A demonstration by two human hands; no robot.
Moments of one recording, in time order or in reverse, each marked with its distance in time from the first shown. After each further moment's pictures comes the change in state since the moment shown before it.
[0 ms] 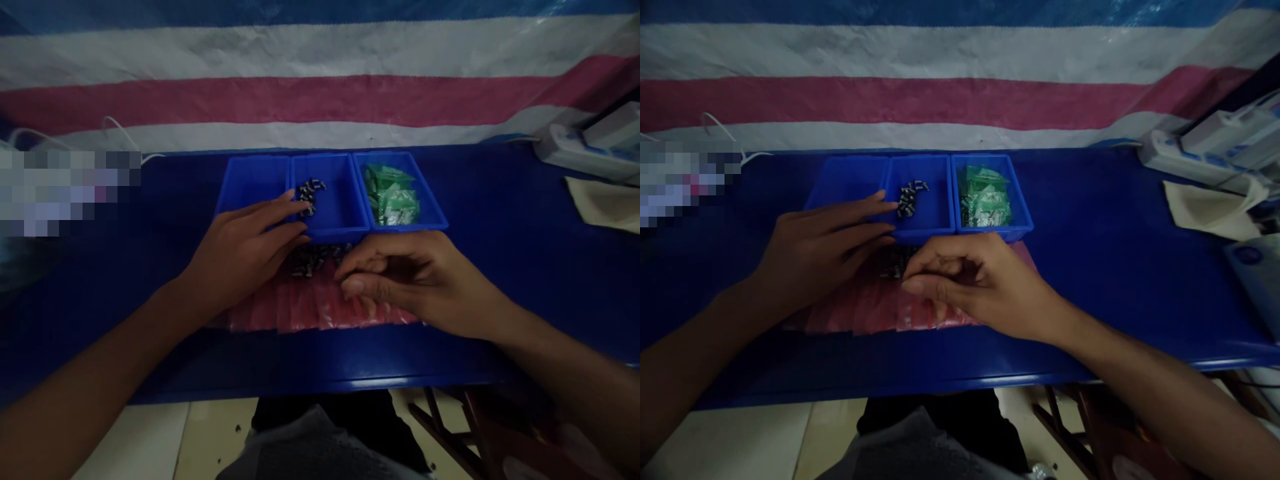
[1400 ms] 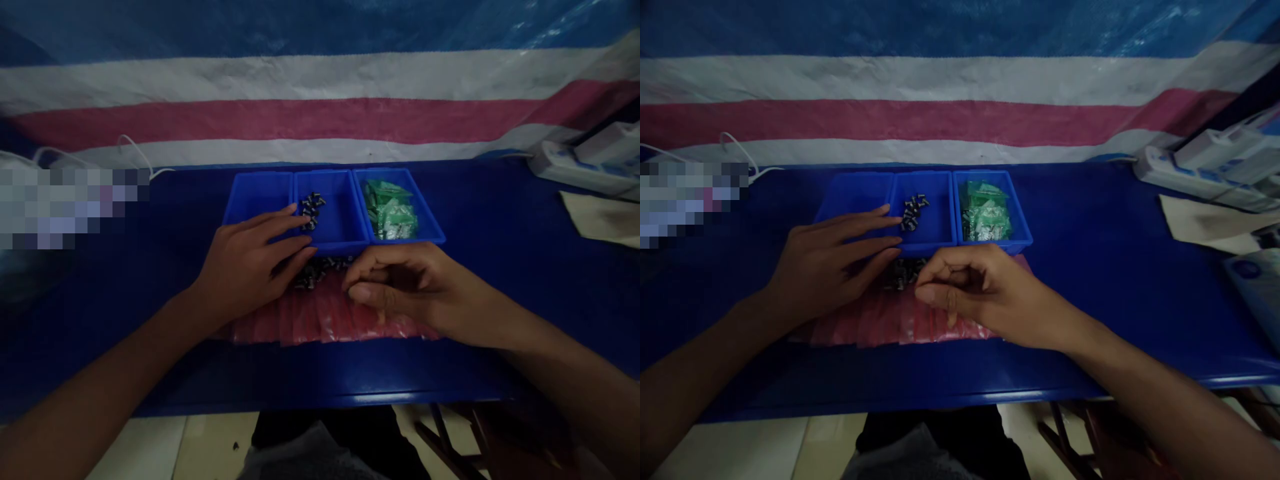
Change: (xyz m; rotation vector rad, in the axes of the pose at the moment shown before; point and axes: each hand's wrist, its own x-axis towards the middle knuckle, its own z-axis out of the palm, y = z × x) left_hand 0.003 0.005 0.000 0.027 0.041 -0.034; right_hand 0.003 0.000 -0.004 -0.008 -0.003 0.038
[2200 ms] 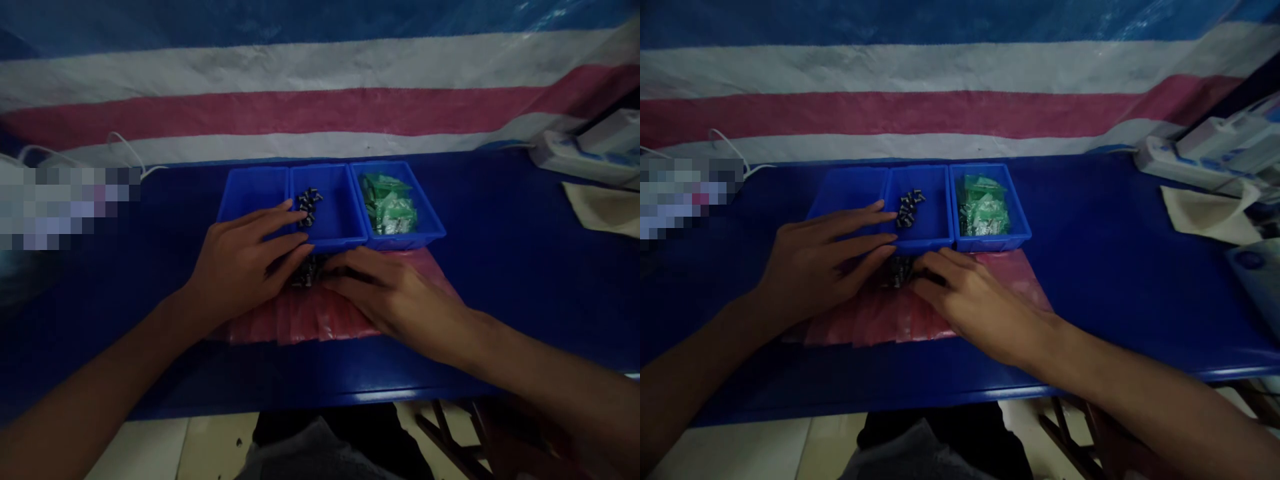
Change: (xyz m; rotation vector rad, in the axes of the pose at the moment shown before) left_hand 0.000 -0.001 0.001 -0.002 0.032 0.012; right_hand -0.003 0.027 0.010 -0.958 0.011 -0.553
